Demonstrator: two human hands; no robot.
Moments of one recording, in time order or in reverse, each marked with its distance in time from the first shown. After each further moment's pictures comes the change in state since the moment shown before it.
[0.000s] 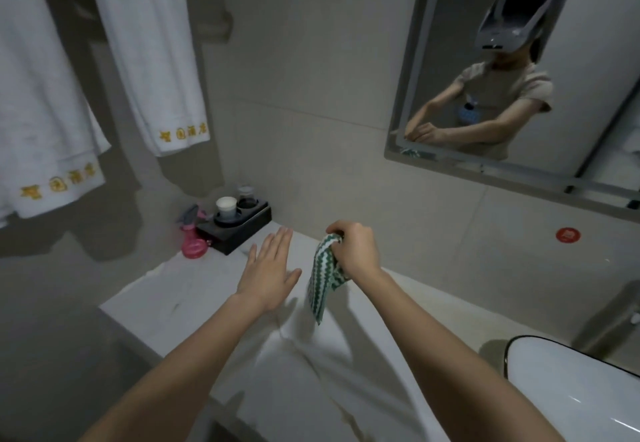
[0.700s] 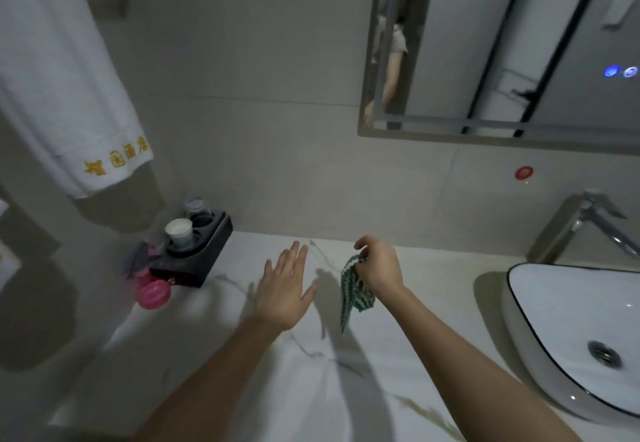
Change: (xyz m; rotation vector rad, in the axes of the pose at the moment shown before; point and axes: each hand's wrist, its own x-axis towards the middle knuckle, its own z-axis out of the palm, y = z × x) left_hand 0.070 -0.079 0.043 -0.036 -0.149 0.386; right_hand 0.014 0.005 0.074 -0.054 0.174 0.496
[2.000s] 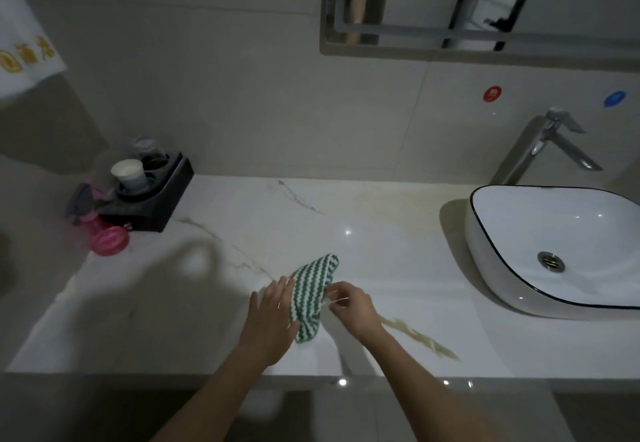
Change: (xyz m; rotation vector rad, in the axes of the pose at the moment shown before) left_hand -0.105 0.013 0.149 0.087 -0.162 0.141; right_hand -0.127 0.144 0.105 0.188 -0.221 0.111
